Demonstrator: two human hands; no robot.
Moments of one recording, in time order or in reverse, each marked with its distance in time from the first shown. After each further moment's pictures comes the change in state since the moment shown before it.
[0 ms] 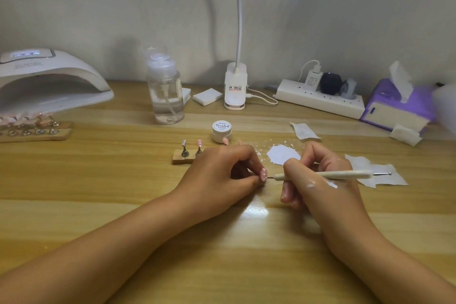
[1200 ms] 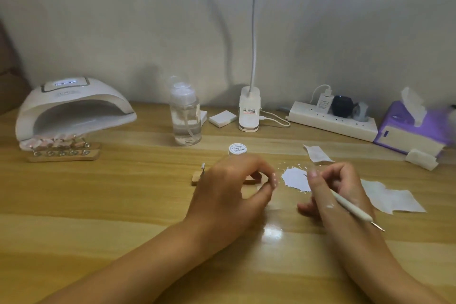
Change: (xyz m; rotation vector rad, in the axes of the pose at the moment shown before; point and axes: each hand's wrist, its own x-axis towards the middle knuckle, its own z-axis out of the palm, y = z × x) left_hand -0.008 0.014 -0.007 0.126 0.307 0.105; right_hand 0.001 0.014 -0.006 -0.152 0.190 -0.028
